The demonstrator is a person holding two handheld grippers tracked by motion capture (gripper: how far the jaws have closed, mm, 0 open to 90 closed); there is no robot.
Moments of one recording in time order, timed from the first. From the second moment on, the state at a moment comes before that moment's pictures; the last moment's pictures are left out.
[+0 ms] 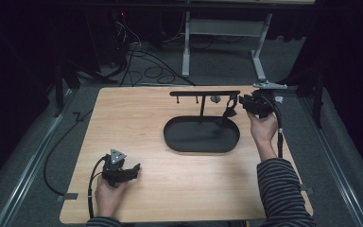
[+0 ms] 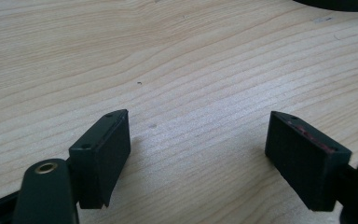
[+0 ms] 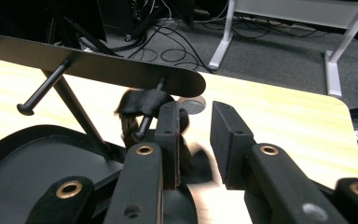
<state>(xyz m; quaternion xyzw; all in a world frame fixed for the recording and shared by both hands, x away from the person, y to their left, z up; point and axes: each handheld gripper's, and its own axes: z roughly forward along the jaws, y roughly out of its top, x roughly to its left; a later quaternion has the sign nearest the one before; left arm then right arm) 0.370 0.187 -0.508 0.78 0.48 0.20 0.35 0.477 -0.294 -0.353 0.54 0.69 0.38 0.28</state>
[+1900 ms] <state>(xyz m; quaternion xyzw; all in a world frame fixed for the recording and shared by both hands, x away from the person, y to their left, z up) 0.370 0.187 -0.508 0.78 0.48 0.20 0.35 0.398 -0.358 -0.360 0.54 0.66 0.46 0.26</state>
